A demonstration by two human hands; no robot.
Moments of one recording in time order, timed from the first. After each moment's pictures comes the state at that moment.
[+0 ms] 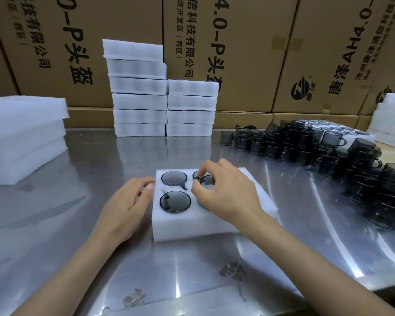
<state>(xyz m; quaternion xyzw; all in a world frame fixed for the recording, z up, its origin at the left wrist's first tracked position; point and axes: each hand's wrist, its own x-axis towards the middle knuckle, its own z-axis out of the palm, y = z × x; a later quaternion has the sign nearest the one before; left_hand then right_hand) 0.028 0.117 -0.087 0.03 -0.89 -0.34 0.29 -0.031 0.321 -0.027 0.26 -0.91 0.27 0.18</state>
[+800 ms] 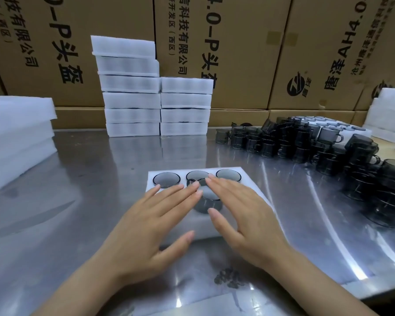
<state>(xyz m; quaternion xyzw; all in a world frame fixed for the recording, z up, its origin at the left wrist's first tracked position) 0.059 0.176 -0.060 -0.23 -0.93 -0.11 0.28 -0.019 0.374 -0.063 0.41 -0.82 0.27 0.28</state>
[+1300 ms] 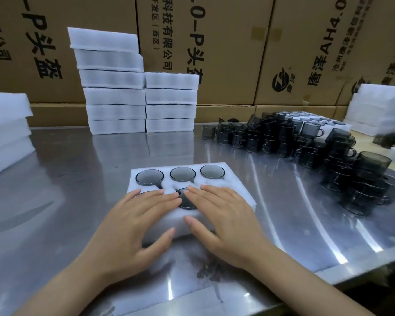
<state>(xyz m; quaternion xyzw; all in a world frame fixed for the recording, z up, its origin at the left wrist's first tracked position) 0.055 0.177 -0.067 -0.20 -0.93 -0.12 0.28 -0.009 0.374 -0.067 0.40 -0.87 0.15 0.25</state>
